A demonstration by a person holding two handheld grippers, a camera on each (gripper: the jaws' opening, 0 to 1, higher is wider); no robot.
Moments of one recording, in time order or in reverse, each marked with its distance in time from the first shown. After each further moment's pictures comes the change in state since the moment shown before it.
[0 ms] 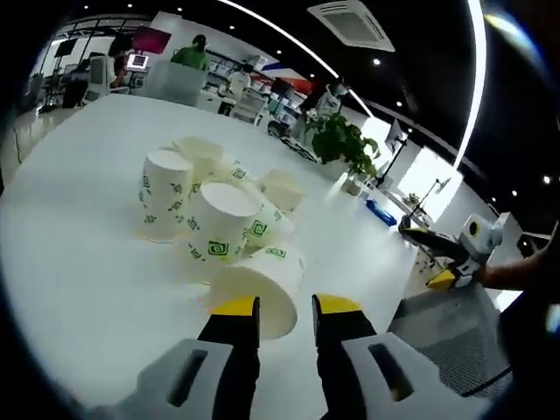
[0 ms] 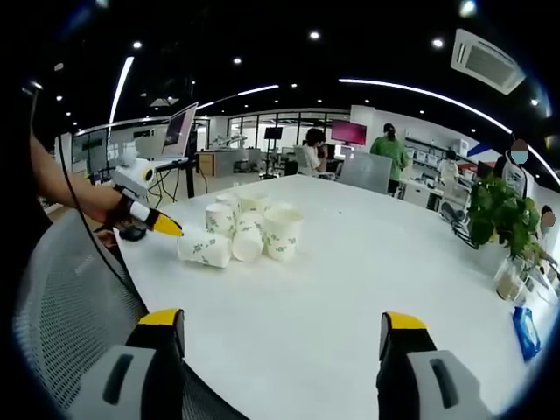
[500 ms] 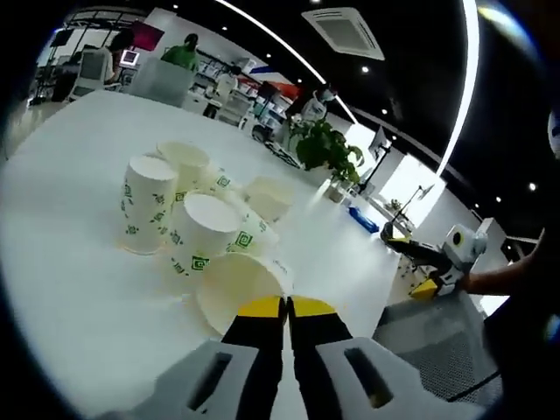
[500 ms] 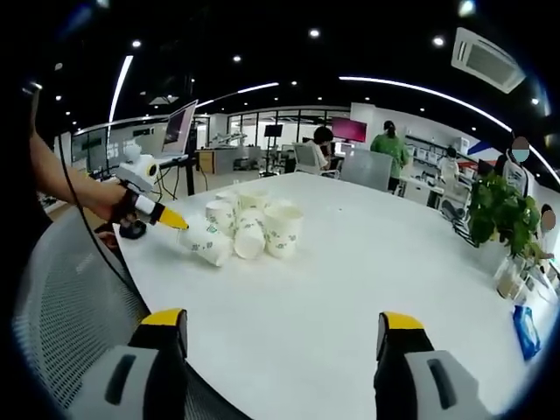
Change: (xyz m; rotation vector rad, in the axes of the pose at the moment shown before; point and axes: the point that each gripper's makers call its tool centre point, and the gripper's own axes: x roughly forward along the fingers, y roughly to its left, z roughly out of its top) left arm 0.002 -0.022 0.013 -0.003 -0.020 -0.104; right arm 0.001 0.000 -0.002 0.001 0.016 0.002
